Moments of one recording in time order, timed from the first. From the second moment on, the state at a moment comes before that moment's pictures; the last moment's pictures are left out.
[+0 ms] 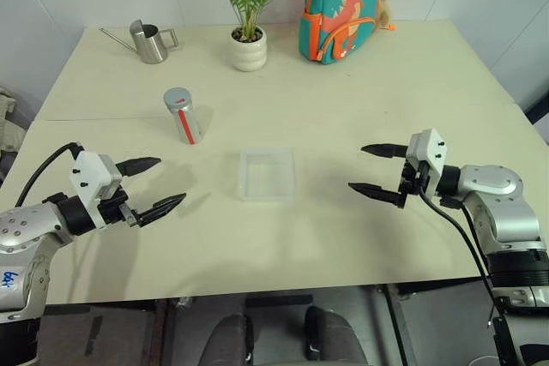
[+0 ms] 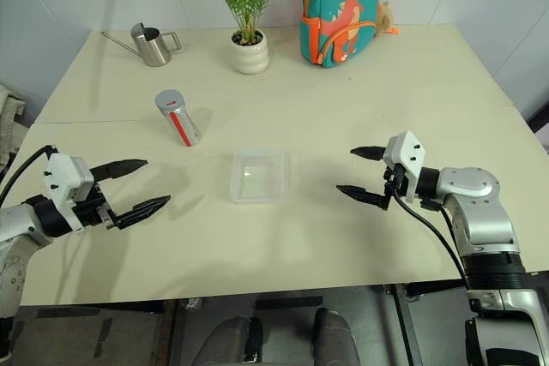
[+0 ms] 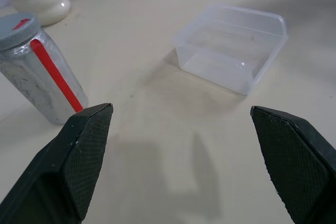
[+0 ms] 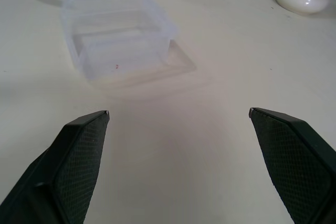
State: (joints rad) left arm -0.05 0.80 0.38 -0.23 -0.47 0.27 -0.88; right arm -0.49 -0.70 -0.05 0.19 0.34 0.10 1.17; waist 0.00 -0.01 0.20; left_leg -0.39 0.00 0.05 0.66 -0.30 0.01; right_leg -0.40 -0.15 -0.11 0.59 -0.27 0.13
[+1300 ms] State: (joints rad) left arm -0.52 0.10 0.14 0.12 0.02 0.21 0.18; right arm -0.76 -0.30 0.07 0.20 0.40 0.24 1.11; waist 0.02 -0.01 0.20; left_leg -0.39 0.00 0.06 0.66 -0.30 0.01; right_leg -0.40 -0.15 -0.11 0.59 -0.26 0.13
